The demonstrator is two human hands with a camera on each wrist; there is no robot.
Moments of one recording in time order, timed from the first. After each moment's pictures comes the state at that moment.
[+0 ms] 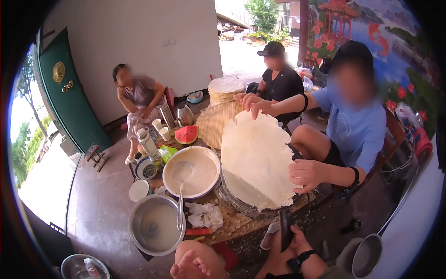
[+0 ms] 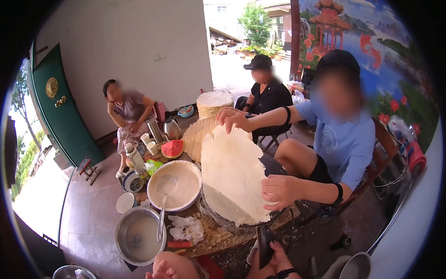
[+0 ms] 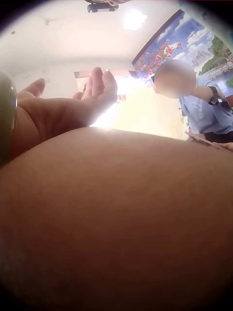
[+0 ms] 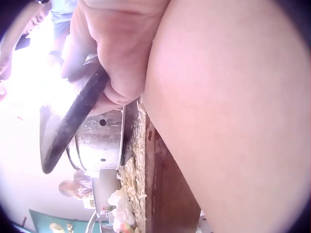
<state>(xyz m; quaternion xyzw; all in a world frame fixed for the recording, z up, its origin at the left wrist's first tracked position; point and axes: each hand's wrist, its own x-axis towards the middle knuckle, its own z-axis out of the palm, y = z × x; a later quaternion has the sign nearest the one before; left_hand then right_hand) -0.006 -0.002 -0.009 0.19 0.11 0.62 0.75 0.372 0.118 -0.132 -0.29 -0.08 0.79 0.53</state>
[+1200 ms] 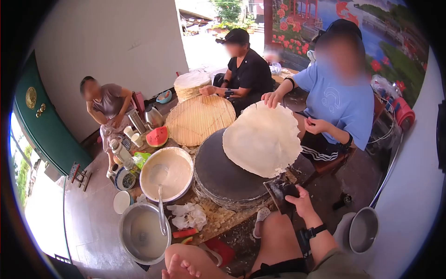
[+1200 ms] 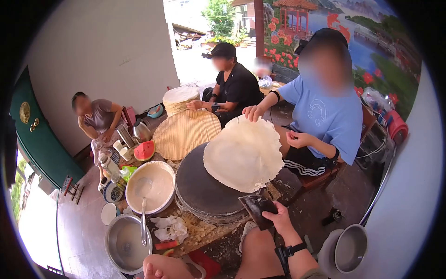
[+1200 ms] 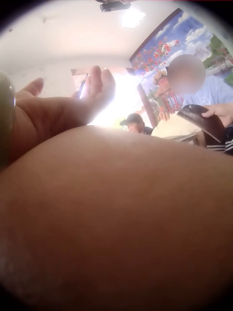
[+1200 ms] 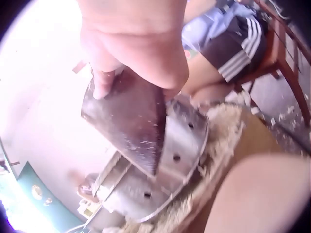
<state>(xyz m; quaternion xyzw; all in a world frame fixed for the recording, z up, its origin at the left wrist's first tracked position) -0.008 -0.002 0.000 0.17 0.12 0.60 0.77 0.413 0.158 -0.038 -0.47 -0.37 0.52 0.60</state>
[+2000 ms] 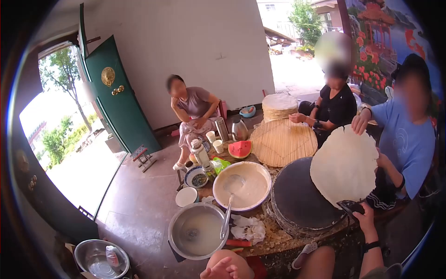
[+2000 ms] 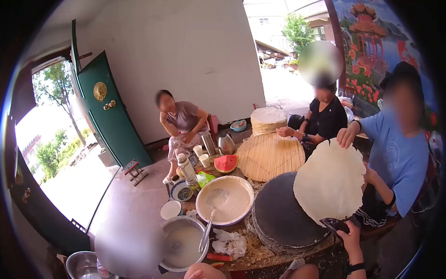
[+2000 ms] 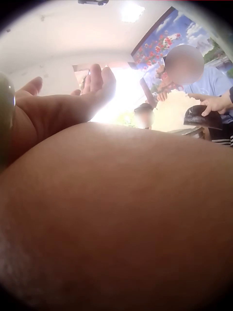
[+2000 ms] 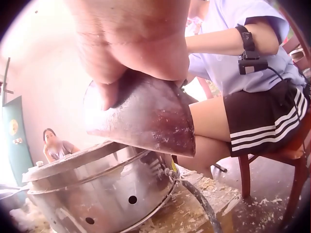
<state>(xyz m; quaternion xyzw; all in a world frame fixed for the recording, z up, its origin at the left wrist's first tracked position) -0.020 -0.003 -0.013 0.17 0.13 0.60 0.77 0.447 0.234 0.001 -0.55 -0.64 0.26 0.47</state>
